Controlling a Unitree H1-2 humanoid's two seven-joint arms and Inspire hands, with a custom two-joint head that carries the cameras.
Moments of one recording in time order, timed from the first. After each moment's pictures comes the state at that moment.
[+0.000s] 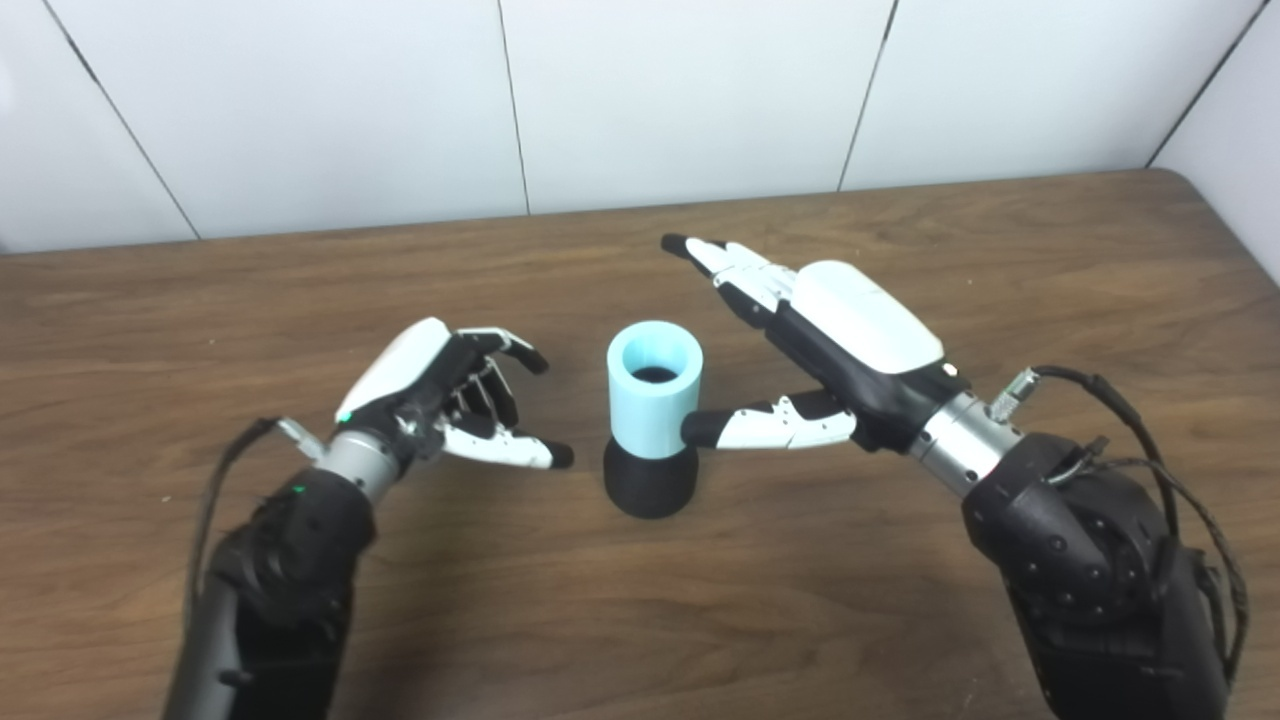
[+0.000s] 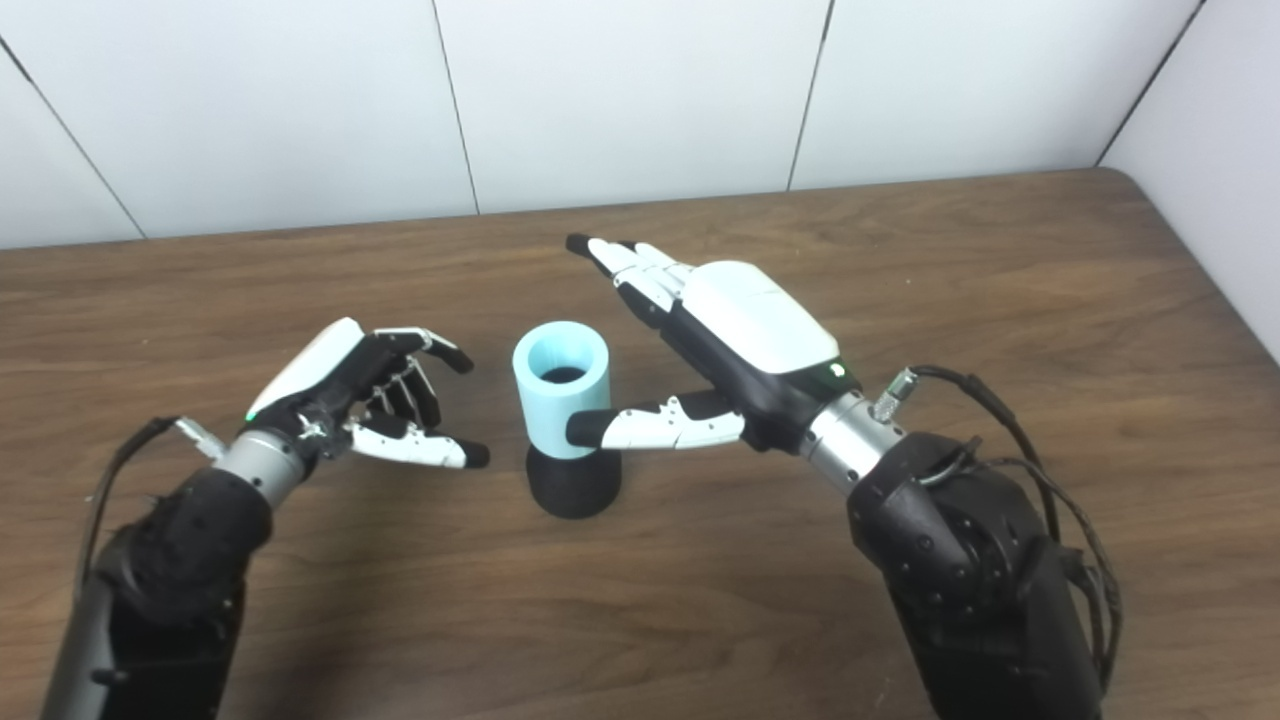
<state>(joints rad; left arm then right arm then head) -0.29 0.22 -0.12 -0.33 0.57 0.47 -0.65 -0.16 -0.27 0.11 -0.72 -0.75 0.21 0.63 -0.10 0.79</state>
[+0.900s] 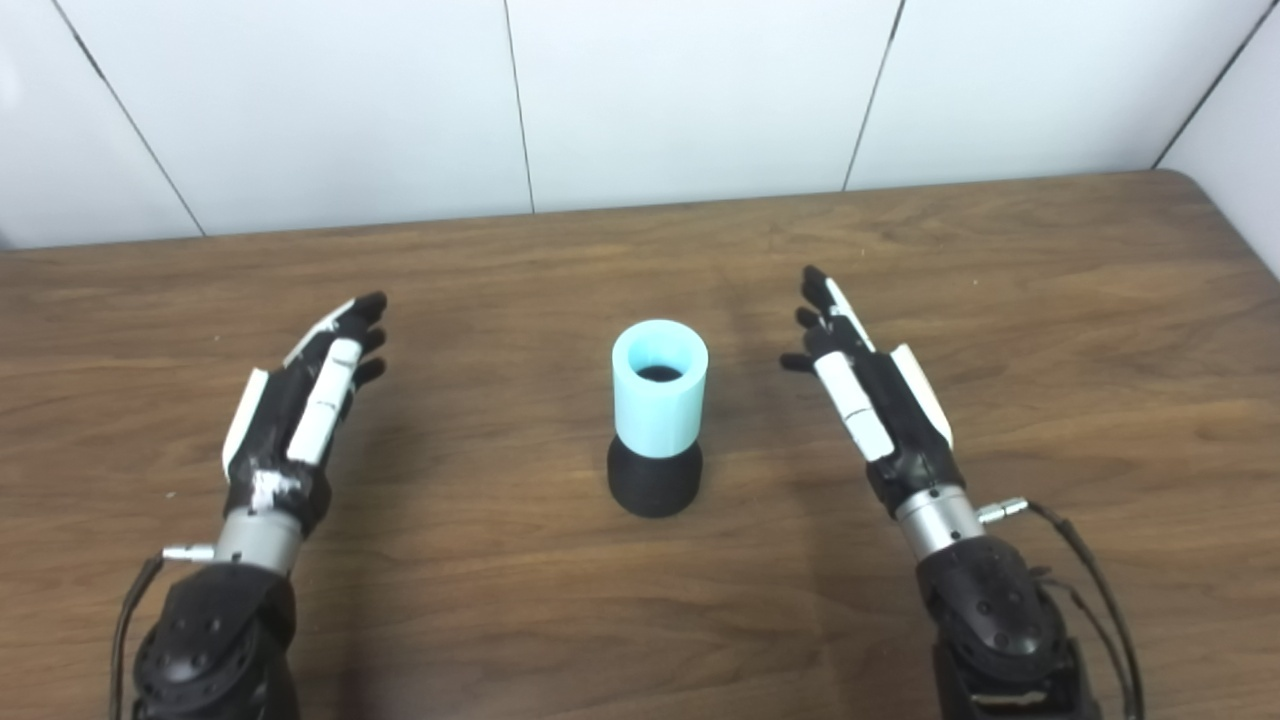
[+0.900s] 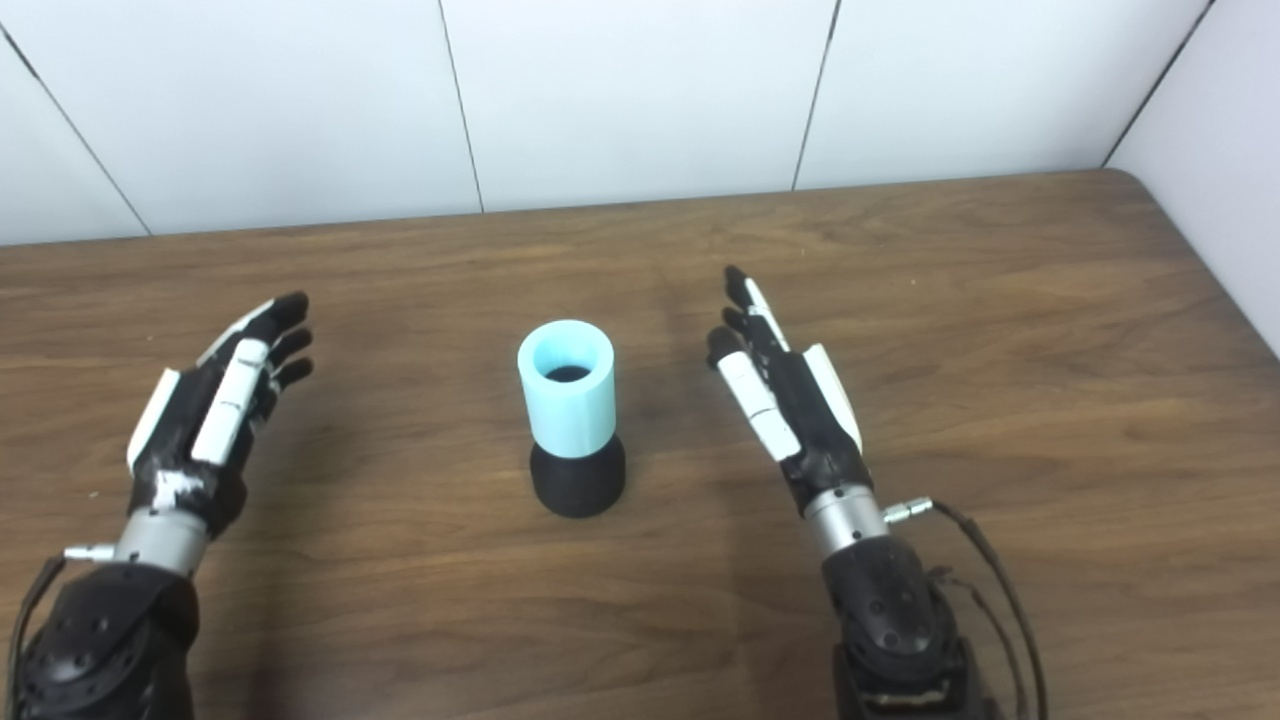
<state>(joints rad) -0.08 0.05 0.21 -0.30 0.03 0.38 -0.30 0.05 0.03 -0.07 -0.37 -0.22 0.20 0.14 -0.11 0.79</state>
